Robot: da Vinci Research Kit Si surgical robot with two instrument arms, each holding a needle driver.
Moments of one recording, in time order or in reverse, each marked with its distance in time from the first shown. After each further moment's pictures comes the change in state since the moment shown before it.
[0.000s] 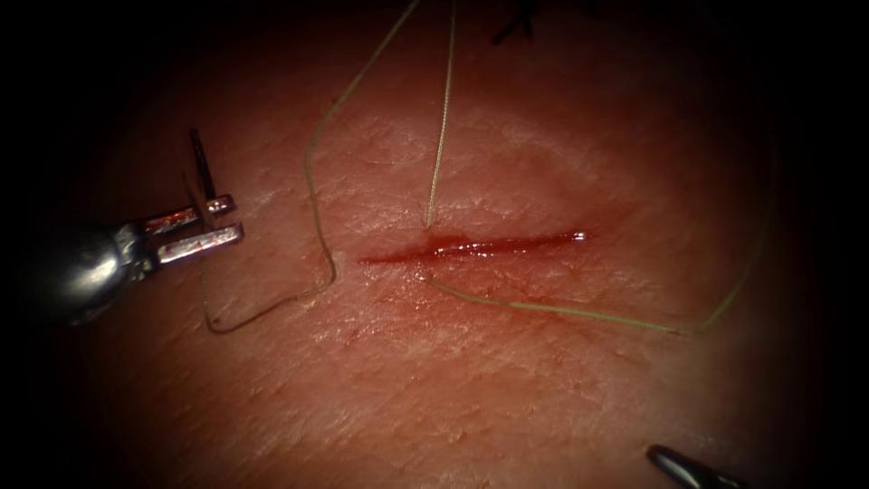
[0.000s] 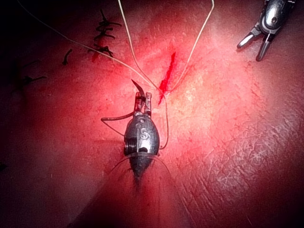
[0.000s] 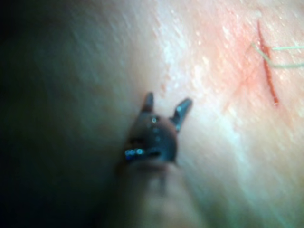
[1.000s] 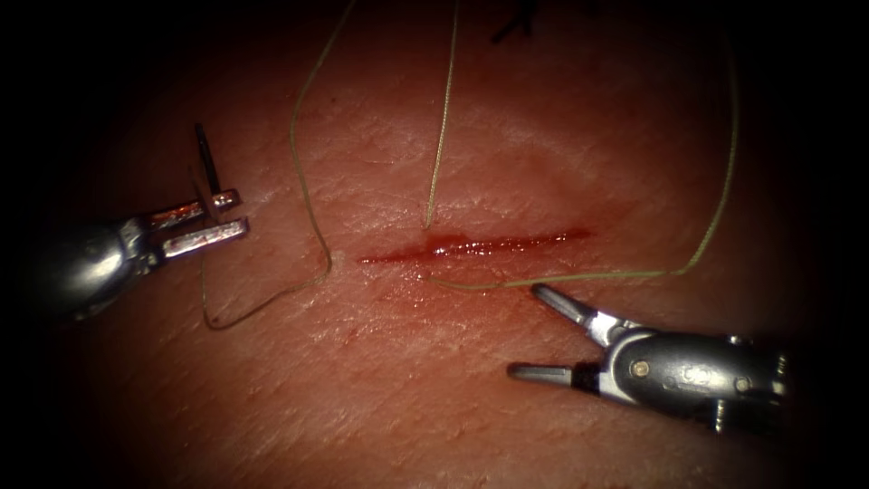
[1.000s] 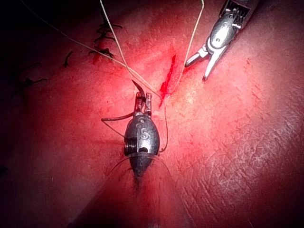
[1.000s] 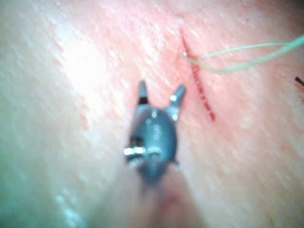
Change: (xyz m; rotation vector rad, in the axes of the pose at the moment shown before) right arm 0.002 0.010 0.016 -0.108 0.151 0.222; left arm 0.000 0.000 0.000 -0.008 0.000 -0.002
